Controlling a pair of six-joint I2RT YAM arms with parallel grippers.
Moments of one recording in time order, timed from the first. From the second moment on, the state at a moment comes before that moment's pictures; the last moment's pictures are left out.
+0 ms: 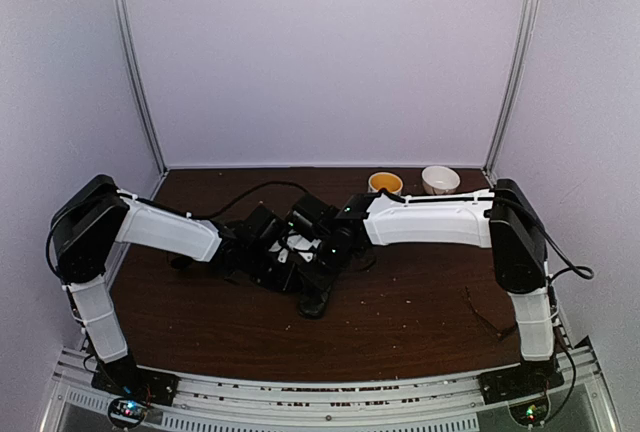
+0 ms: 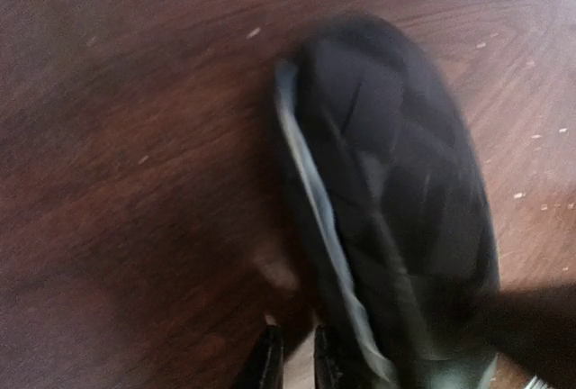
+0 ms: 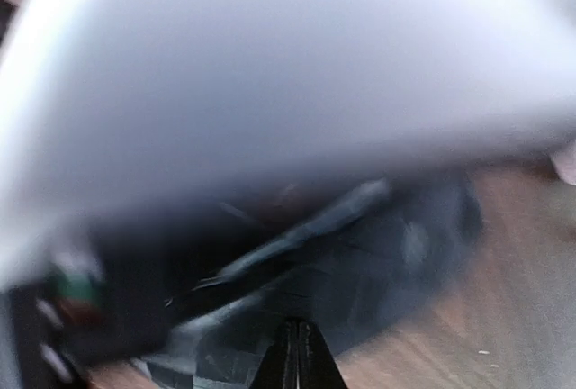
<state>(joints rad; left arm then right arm) -0.83 1.84 1.01 -0.18 0.20 -0.41 1.04 2.13 1.72 -0.75 0.07 0.10</state>
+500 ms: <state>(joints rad) -0.84 1.80 0.95 -0.08 0.22 -0.42 1.06 2.07 1.59 -0.63 0.09 0.17</state>
